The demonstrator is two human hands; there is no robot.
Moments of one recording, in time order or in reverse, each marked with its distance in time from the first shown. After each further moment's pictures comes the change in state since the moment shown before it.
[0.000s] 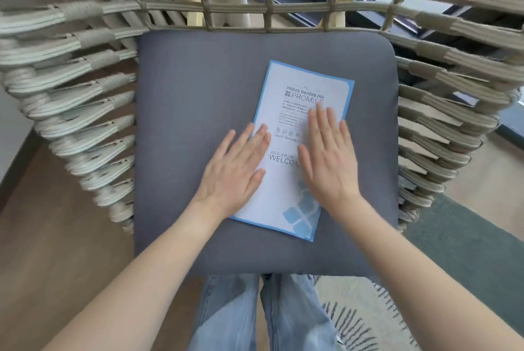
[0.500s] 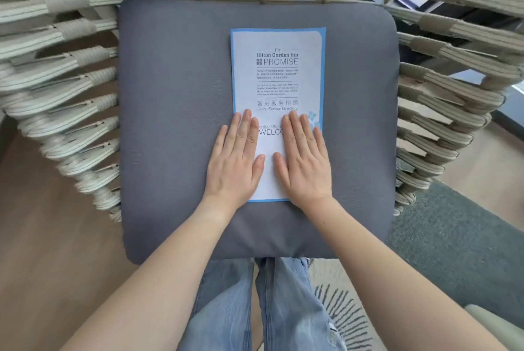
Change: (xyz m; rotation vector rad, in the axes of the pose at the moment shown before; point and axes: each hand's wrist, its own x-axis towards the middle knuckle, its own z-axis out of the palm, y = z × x) left_hand -0.004 0.026 0.035 -0.046 -0.046 -0.258; right_hand -0.031 -0.023 0.043 0.050 -0.061 -0.012
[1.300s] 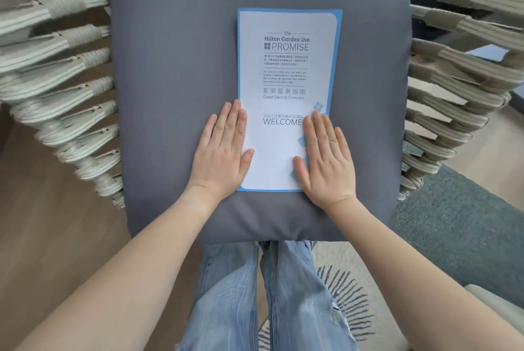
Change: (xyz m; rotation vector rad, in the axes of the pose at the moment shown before) left_hand -0.016 -0.026 0.002 0.082 -0.031 0.072; right_hand -0.035 0.027 -0.001 -0.105 -0.031 0.008
